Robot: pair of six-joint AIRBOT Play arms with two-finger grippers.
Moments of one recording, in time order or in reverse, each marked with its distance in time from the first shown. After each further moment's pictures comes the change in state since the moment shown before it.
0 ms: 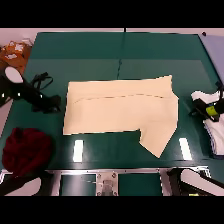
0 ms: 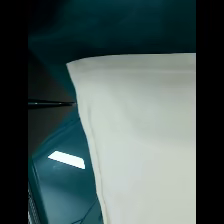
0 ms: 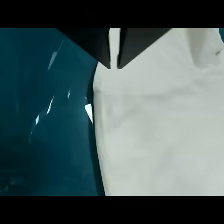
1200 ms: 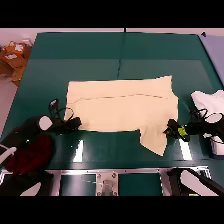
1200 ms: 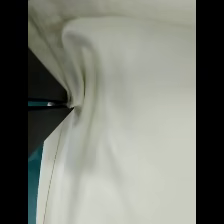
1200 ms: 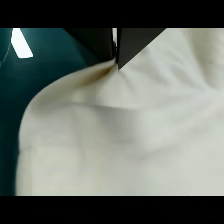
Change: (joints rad) left arm -0.306 0.151 -0.498 -0.027 0.692 -0.376; right arm 0.166 0.073 -0.440 0.126 -0.277 0.045
